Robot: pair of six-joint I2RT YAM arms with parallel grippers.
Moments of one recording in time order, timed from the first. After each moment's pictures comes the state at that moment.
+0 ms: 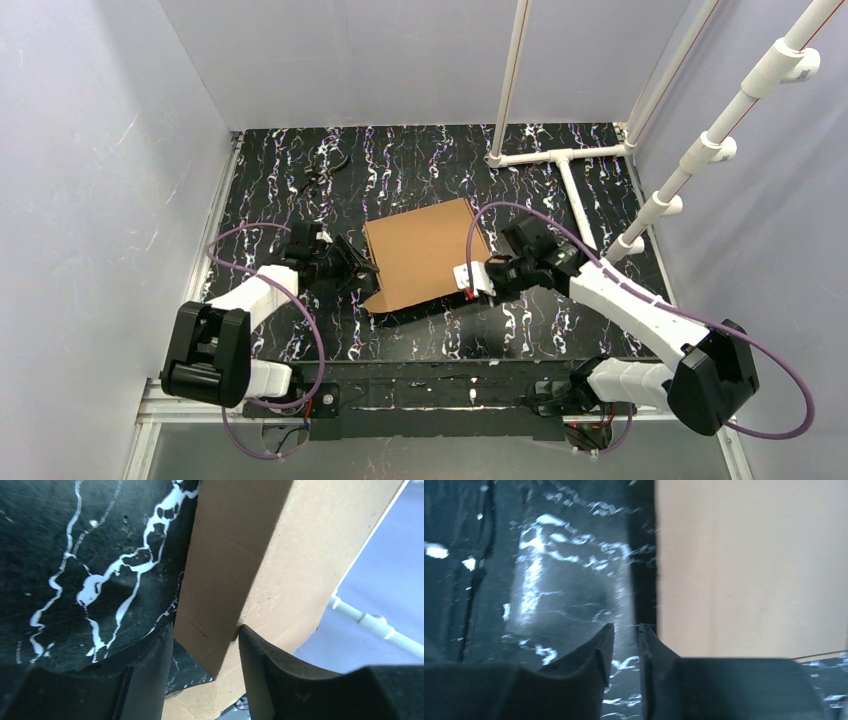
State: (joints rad) left arm -0.20 1.33 0.61 -0.22 0.40 -0.92; right arm 0.68 1.21 0.91 -0.71 -0.60 -1.10
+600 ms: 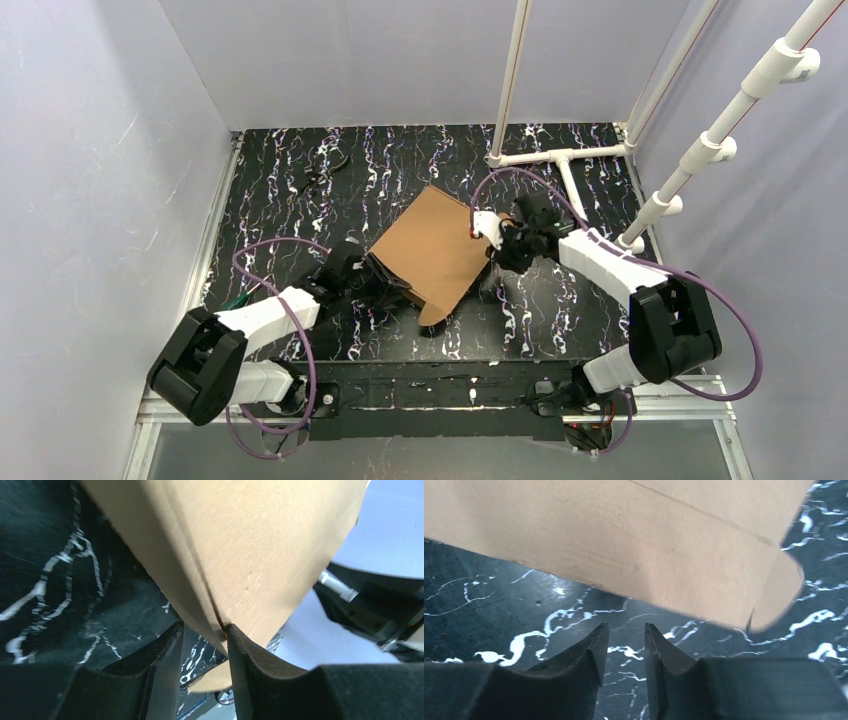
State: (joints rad) left arm -0.54 1.25 0.47 0.01 0.22 -1.26; right arm 0.46 1.43 0.88 -0.51 -0.33 -0.82
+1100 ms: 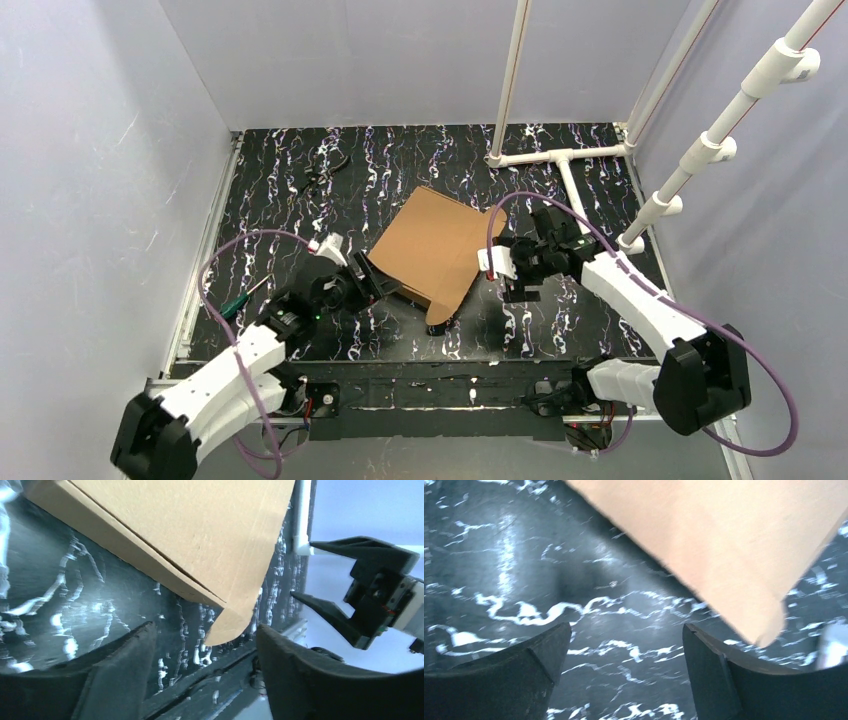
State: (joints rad) left arm -0.58 0.85 0.37 -0.06 0.17 -1.07; right arm 0.43 1.21 0.86 -0.79 -0.54 -1.26
